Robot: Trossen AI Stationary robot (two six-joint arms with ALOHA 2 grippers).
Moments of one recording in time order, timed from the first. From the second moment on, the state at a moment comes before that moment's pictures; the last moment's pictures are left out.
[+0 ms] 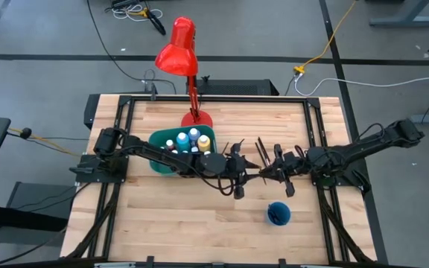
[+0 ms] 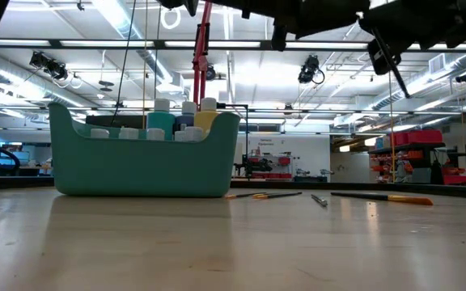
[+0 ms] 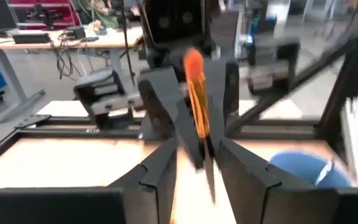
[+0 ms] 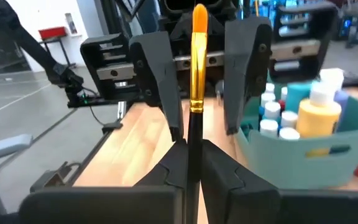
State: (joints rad) left arm -0.18 1.94 1.38 0.43 -0.25 -0.03; right arm 0.29 0.79 0.32 0.37 0.09 0.17
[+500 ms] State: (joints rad) left arm -0.28 1.92 1.38 0.38 -0.28 0.00; right arm 0.45 0.58 0.32 0.26 -0.19 0.18
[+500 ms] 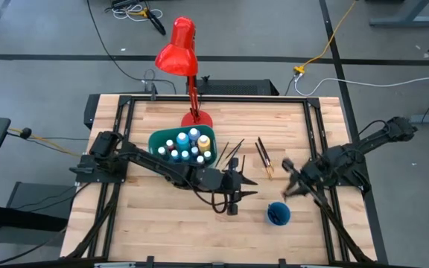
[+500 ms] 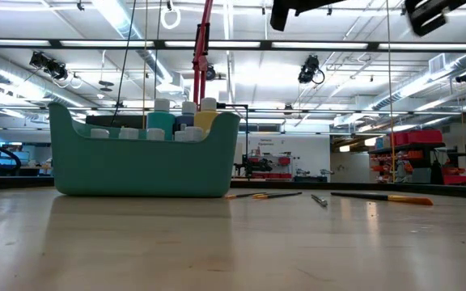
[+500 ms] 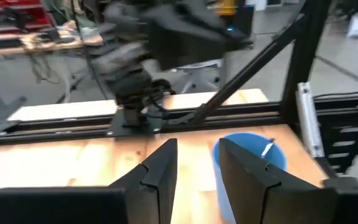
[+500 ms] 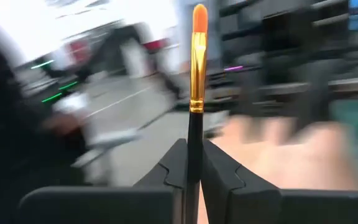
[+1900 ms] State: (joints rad) left arm -0.29 1.92 1.38 0.39 -0.35 -0.04; right arm 0.61 0.97 0.28 0.58 -0.04 0.02
